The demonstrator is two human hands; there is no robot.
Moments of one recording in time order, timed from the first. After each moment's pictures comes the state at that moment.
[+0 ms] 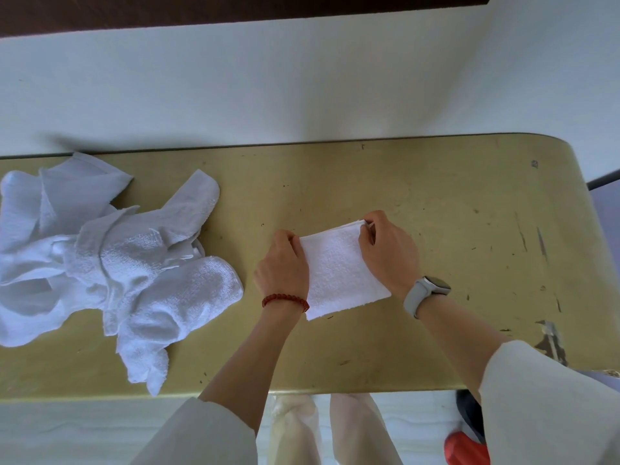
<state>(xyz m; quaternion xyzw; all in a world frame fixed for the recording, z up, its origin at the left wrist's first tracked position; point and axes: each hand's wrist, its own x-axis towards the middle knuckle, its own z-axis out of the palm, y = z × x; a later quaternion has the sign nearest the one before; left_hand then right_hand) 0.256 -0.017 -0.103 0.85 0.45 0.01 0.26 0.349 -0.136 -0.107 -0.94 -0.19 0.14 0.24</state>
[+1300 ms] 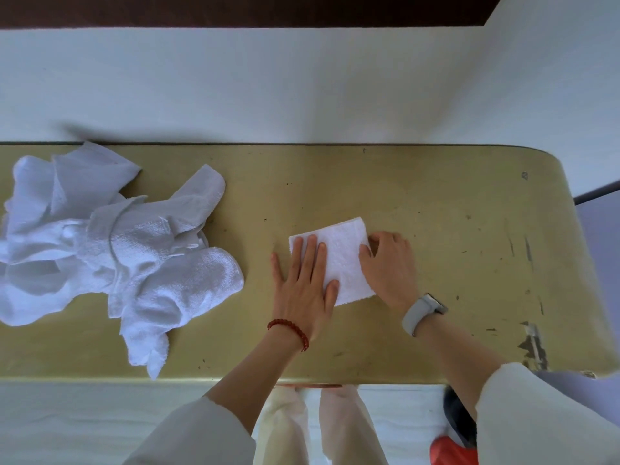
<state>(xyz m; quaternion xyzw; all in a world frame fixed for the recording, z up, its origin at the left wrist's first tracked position) 0.212 -0.046 -0.137 0.98 0.17 -0.05 0.10 0.328 -0.146 -0.104 -0.95 -0.13 0.18 0.23</state>
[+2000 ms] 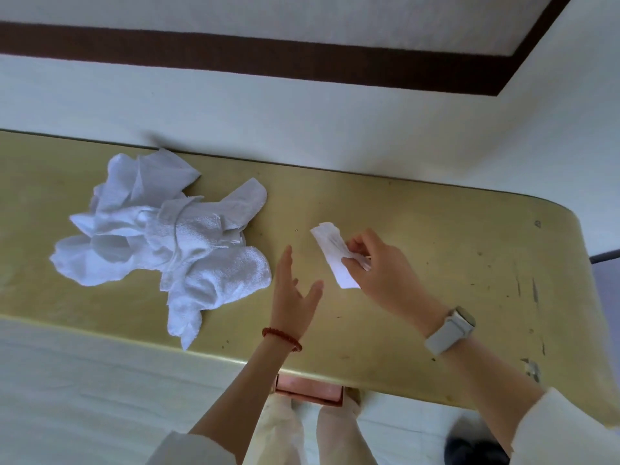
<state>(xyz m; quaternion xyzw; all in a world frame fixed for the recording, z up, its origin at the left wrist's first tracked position) 0.198 -0.041 -0.076 0.70 0.40 0.12 0.58 0.316 -0.136 -0.004 -0.85 -0.33 0.26 0.34</state>
